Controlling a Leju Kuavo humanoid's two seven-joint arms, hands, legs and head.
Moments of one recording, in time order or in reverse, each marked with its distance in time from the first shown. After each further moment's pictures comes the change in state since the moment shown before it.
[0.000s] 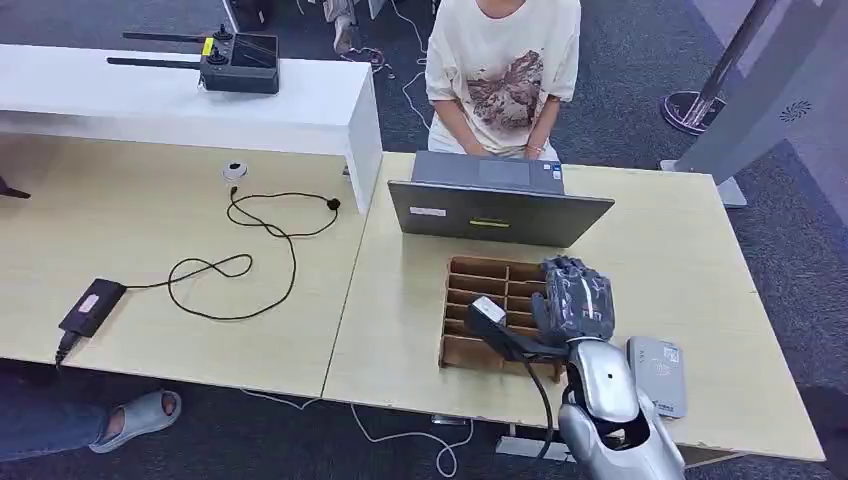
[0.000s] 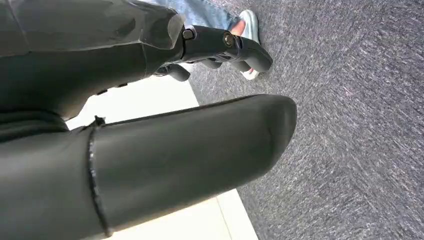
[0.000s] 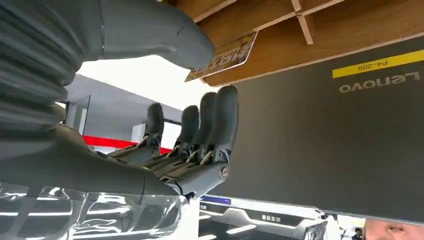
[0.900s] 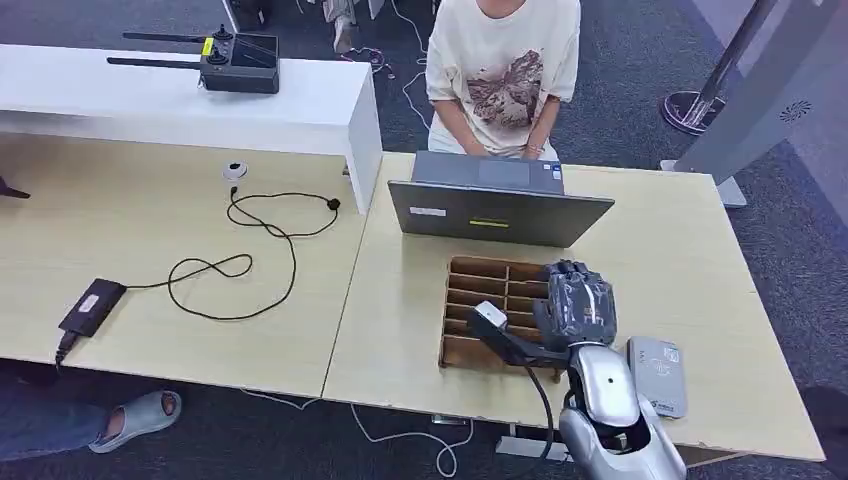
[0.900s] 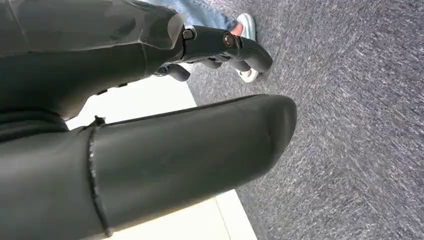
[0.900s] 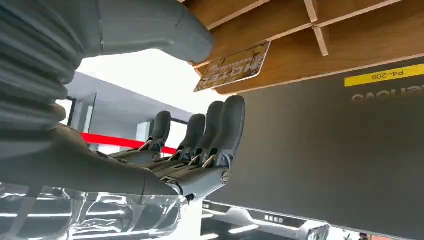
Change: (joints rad) left arm 0.000 0.000 -0.016 0.000 -0.002 -0.006 -0.004; right arm 0.017 0.000 -0.011 0.003 0.025 0.001 0.001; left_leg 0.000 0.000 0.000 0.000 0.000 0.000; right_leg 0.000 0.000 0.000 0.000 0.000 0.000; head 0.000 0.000
